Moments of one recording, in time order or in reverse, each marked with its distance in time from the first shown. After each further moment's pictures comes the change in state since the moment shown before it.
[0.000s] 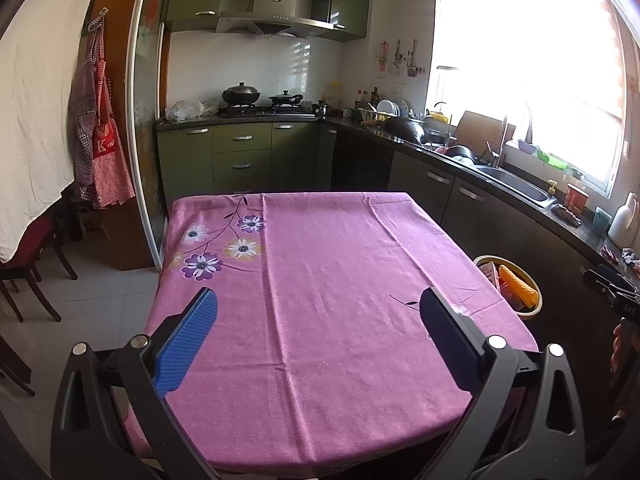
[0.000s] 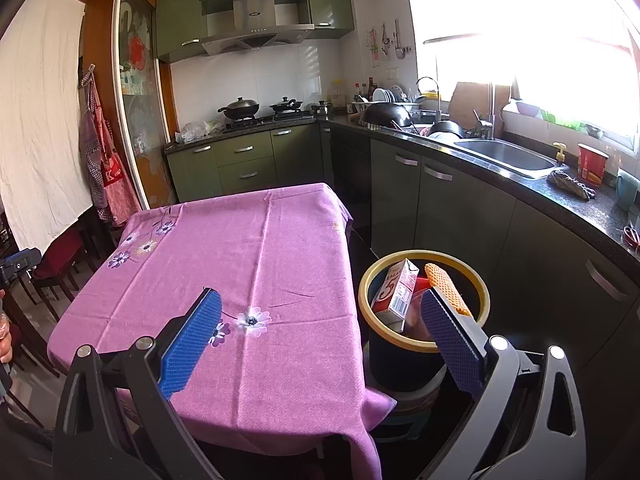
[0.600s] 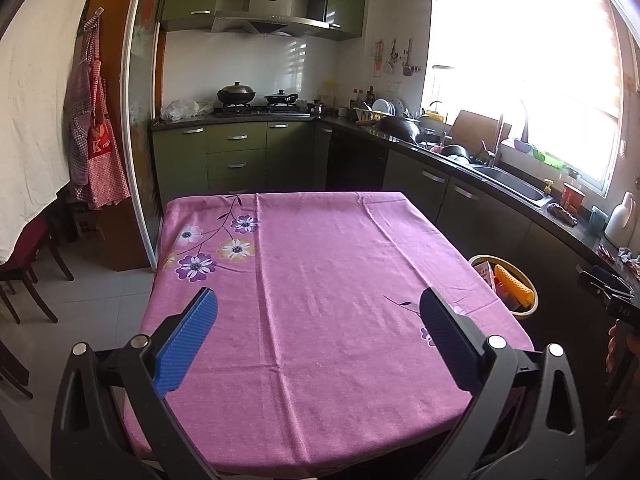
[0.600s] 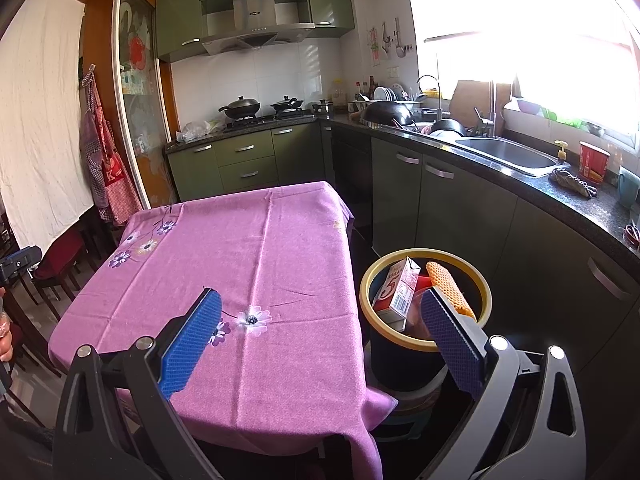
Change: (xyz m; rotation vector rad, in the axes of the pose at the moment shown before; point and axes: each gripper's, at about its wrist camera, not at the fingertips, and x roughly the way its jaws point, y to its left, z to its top) left arm 0.002 -0.005 0.002 0.002 0.003 -0.019; right arm 0.002 0.000 -0.002 0.002 0.002 0.004
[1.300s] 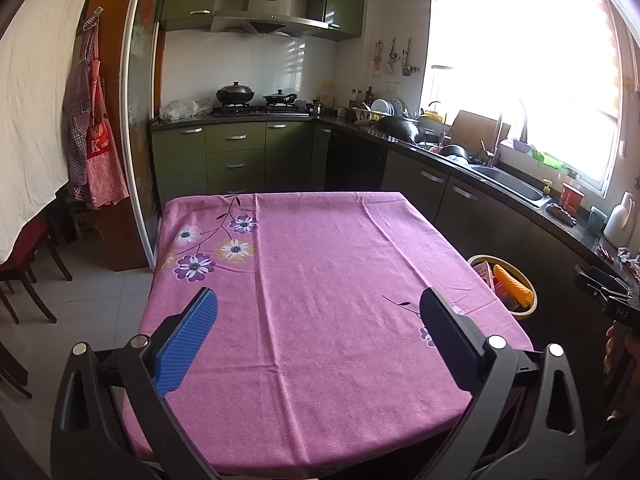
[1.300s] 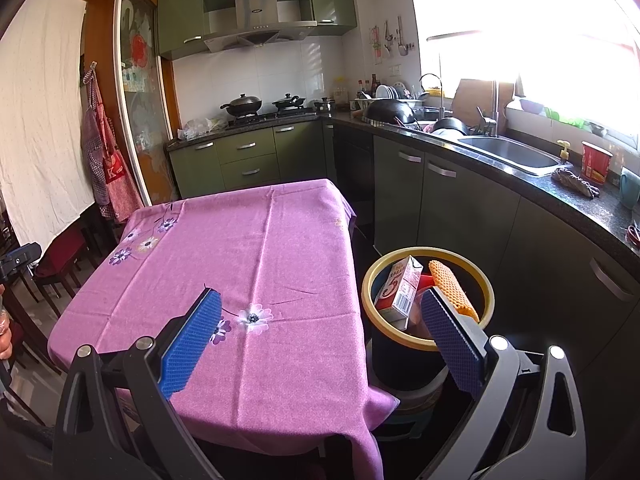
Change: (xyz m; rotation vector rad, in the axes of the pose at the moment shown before) left arm 0.000 0.000 0.000 -0.001 0.000 -0.005; right arm 0.002 0.001 -0.002 -0.005 0.005 0.007
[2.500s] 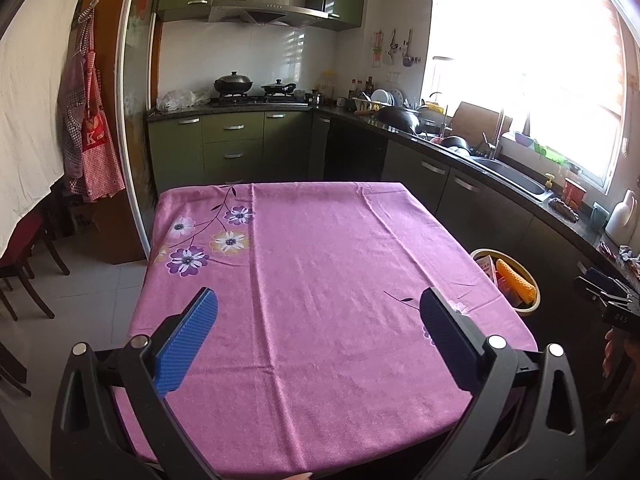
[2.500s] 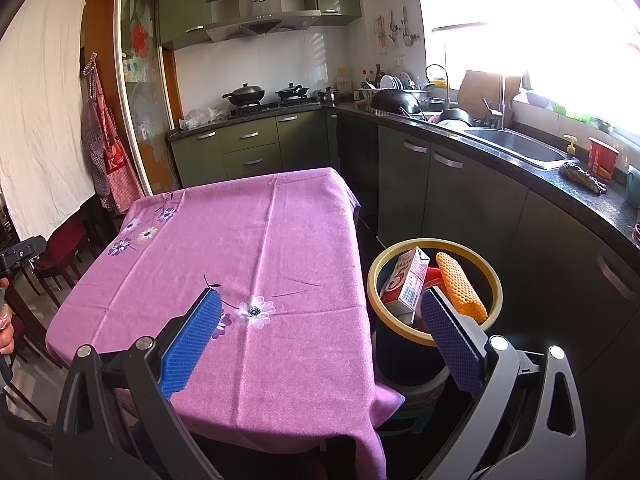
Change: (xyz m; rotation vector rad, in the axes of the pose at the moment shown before) left arm 0.022 0.000 -0.001 -0.002 0.046 -0.001; right arm 0.019 0.006 -0.005 -0.006 0.043 0.006
